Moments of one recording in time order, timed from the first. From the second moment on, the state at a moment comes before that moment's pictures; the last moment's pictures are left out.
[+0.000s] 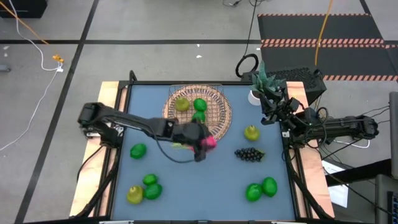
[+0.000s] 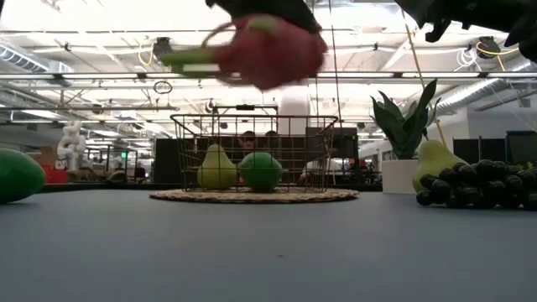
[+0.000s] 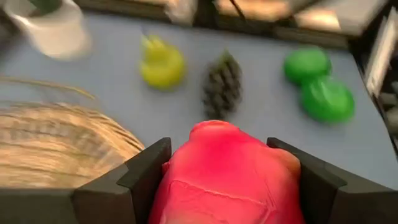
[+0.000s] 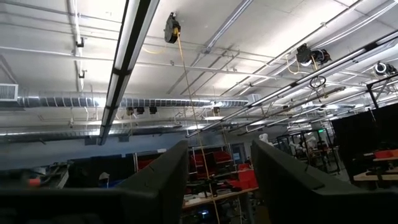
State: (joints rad) left arm -0.13 1.68 1.32 -0.21 -0.17 -0.22; right arm -0.08 0.67 0.22 1.14 0.41 -0.11
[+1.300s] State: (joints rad) left arm 0.32 1.76 1.32 -0.58 -0.12 0.00; right arm -0.08 0.67 0.22 1.13 0.42 -0.13
